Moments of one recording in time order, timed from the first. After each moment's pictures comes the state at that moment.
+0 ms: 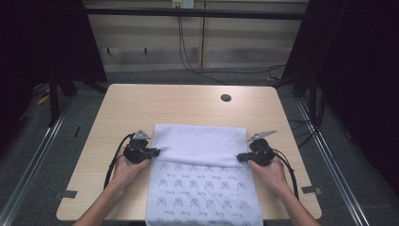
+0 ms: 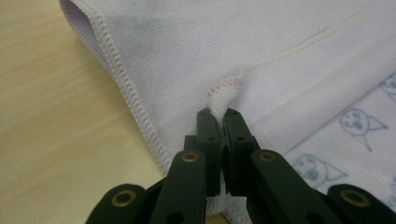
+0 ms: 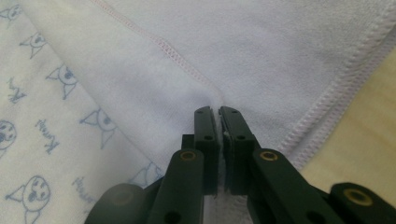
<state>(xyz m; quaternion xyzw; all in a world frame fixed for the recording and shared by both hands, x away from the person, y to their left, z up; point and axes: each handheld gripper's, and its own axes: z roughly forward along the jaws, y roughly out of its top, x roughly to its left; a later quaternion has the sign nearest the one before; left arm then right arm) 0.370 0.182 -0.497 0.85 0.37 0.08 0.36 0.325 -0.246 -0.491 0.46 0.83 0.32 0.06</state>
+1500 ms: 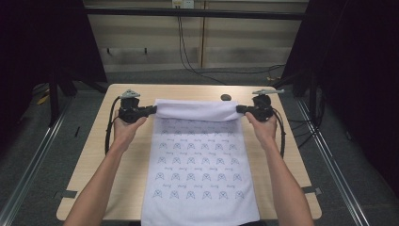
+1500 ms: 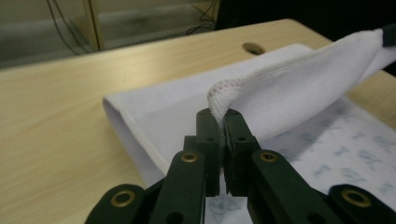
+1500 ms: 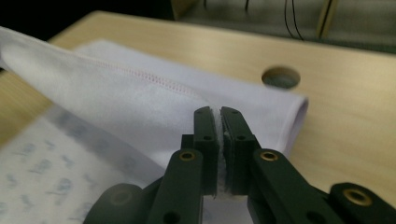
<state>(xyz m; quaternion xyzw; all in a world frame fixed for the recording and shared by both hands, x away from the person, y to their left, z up) 0.438 0.196 -0.406 0.77 0.38 0.14 0.50 0.426 -0.262 -0.417 0.49 0.72 0.46 0.16</state>
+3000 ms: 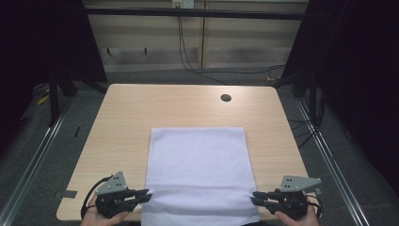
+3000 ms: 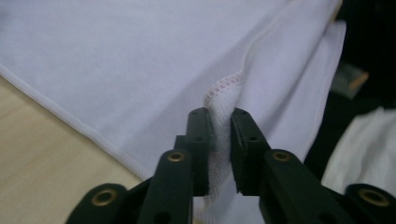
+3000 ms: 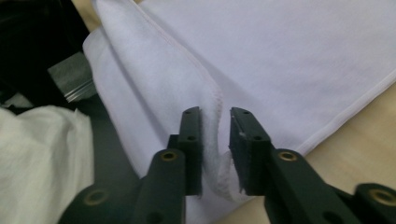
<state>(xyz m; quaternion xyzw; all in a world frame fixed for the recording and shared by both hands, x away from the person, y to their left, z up) 0.202 0.223 -0.459 0.87 0.24 0.01 0.44 0.158 -0.276 -0.458 0.34 0.82 0.45 0.04</state>
